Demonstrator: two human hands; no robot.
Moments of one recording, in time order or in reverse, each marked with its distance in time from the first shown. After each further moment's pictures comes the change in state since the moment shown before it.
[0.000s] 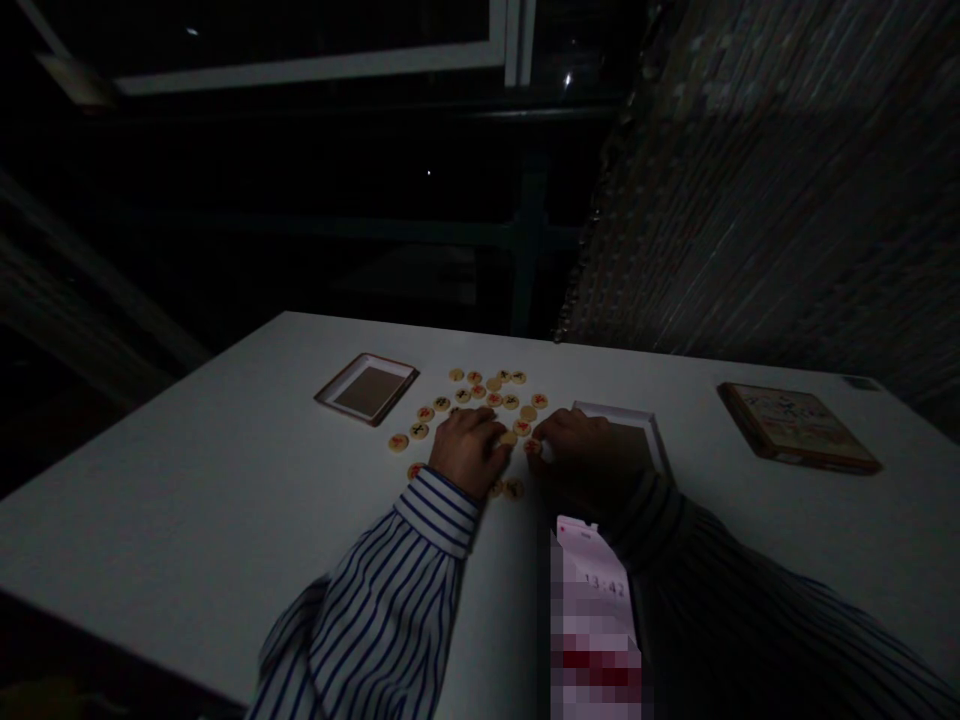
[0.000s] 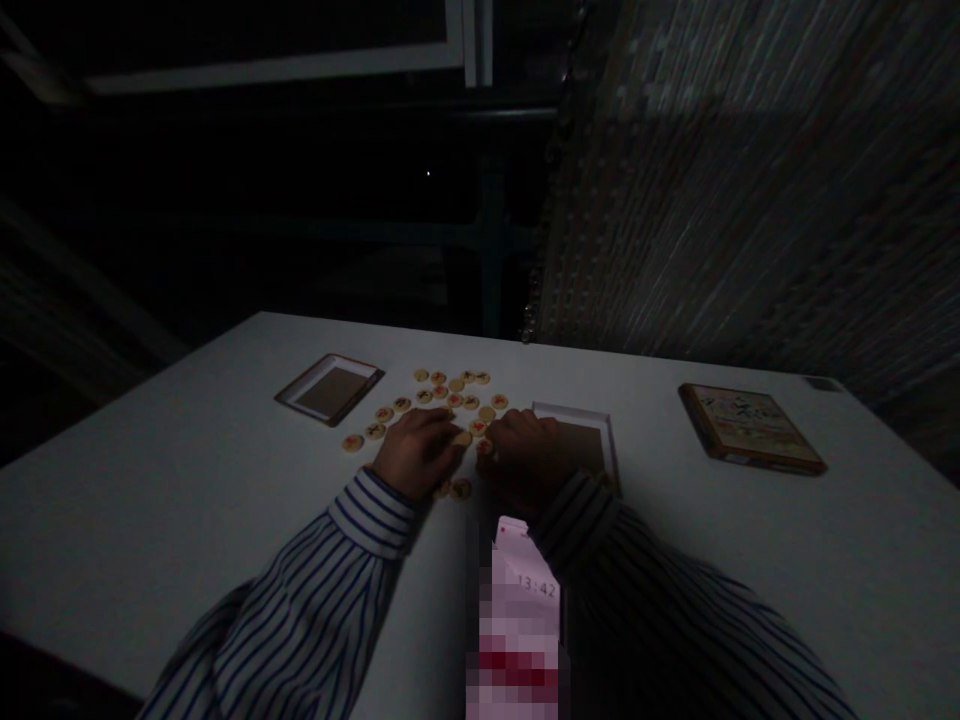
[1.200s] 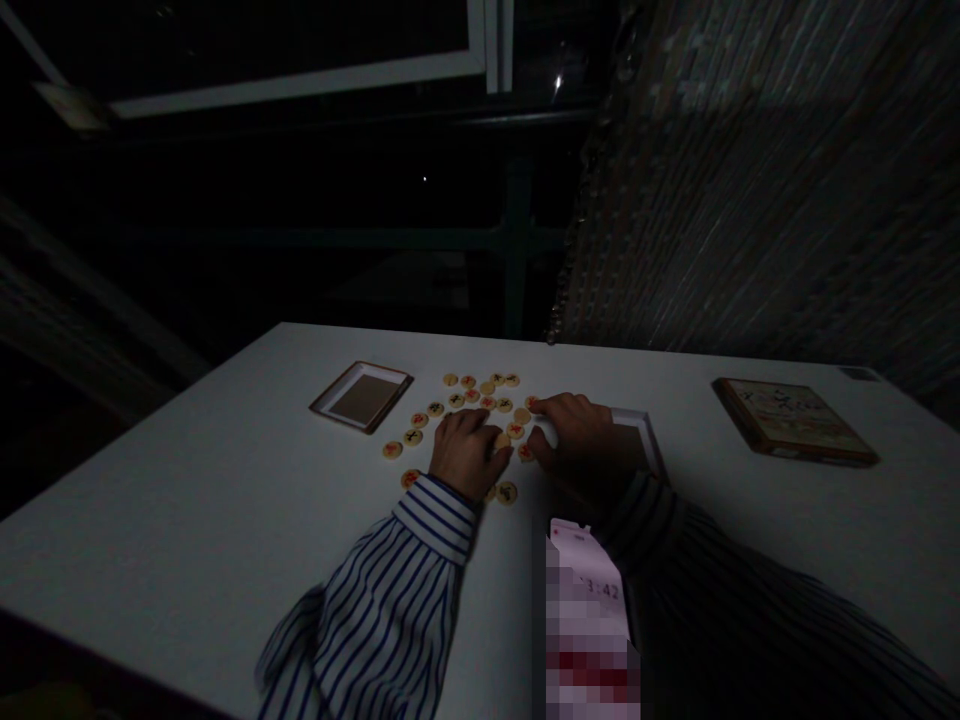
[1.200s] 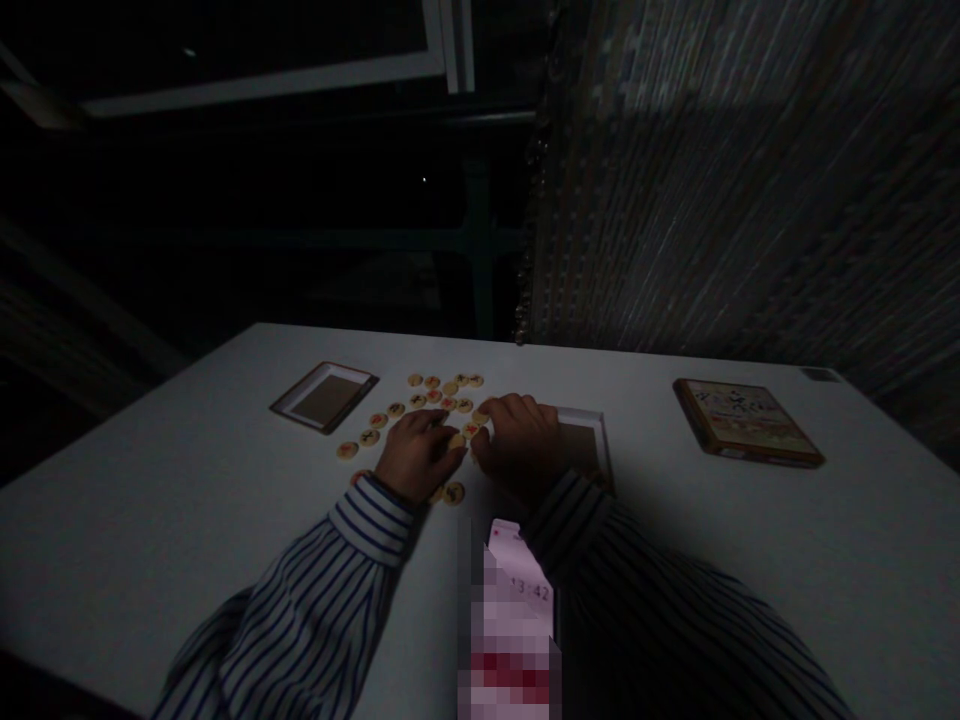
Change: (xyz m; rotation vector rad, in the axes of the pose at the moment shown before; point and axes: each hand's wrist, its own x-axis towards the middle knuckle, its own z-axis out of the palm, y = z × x) left_hand 0.004 0.004 0.010 0.104 -0.010 -0.016; right_hand 0.006 0.000 -0.006 0.144 0.286 0.094
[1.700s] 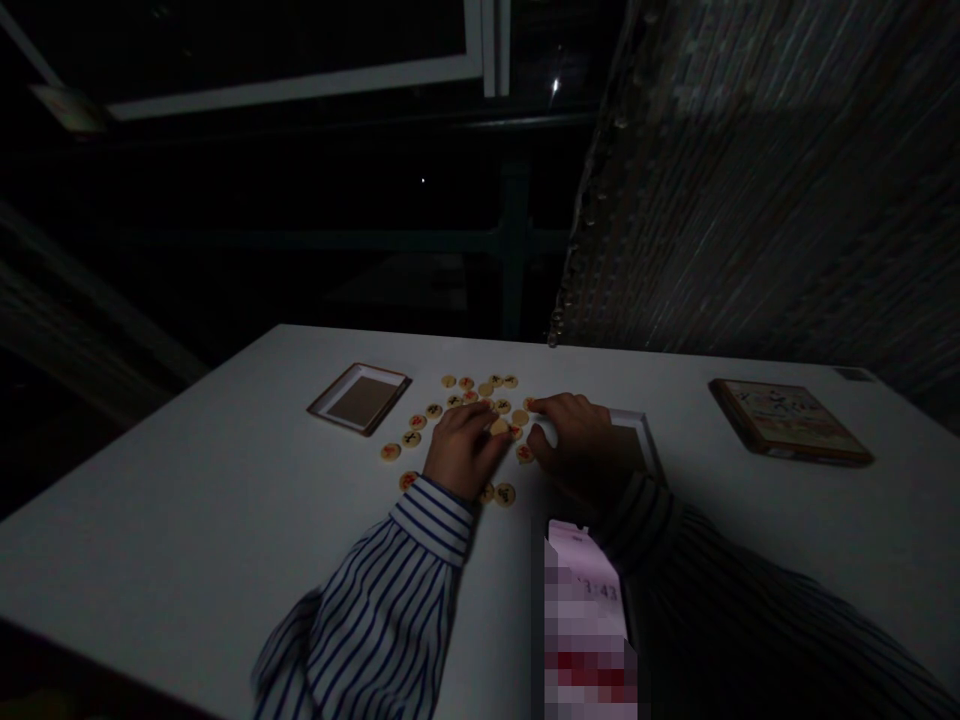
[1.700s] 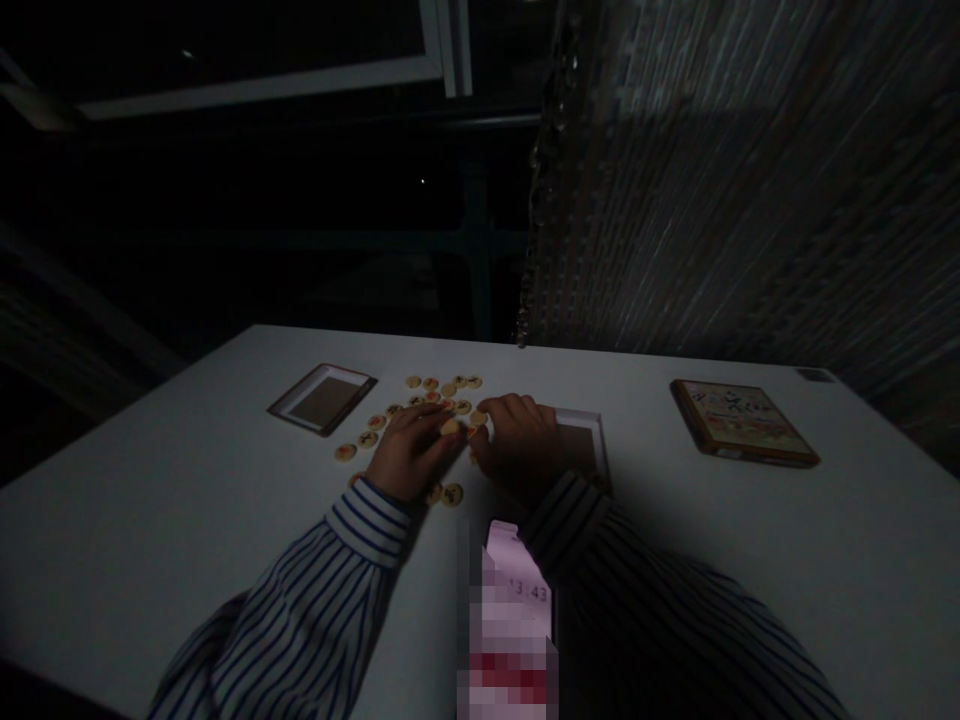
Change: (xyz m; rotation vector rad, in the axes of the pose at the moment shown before) left_hand 0.003 -0.002 -0.007 -0.260 0.163 0.011; right_hand 0.000 -0.001 -0.003 0.022 0.011 0.013
